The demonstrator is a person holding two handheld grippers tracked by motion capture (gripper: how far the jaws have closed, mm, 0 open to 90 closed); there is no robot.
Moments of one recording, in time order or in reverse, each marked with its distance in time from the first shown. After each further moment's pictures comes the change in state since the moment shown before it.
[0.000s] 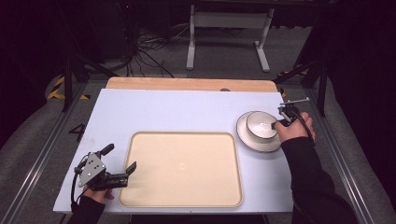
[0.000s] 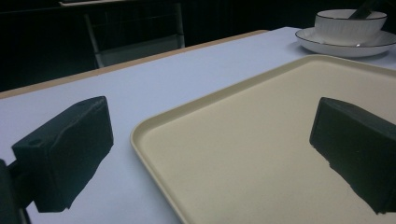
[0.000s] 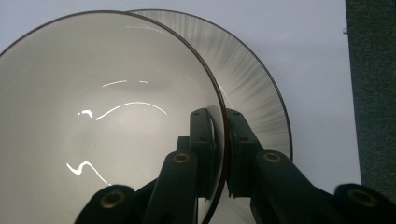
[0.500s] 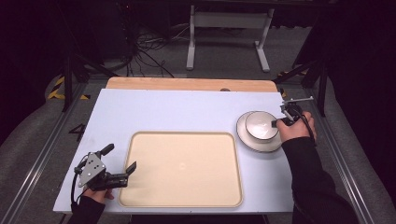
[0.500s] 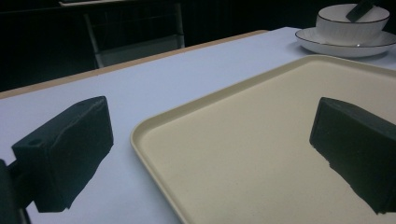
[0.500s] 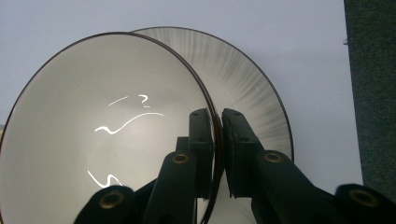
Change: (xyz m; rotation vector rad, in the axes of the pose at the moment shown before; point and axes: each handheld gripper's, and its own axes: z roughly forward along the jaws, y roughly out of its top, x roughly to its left) left arm 0.000 0.000 0.000 -0.001 0.001 -0.001; right arm -0.001 0.002 -0.009 -0.035 0.038 0.016
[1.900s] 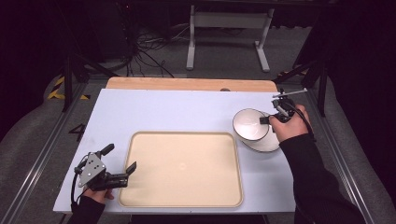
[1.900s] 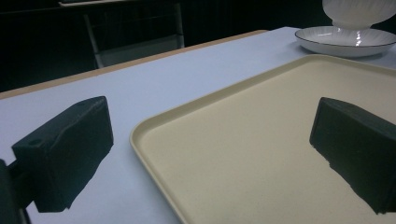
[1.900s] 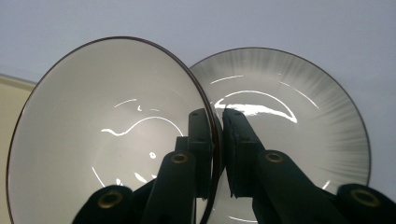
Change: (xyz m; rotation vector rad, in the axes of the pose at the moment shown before) left arm 0.000 0.000 0.000 -0.001 -0.002 0.002; right arm 0.051 0.011 -0.042 0.009 0.167 -0.130
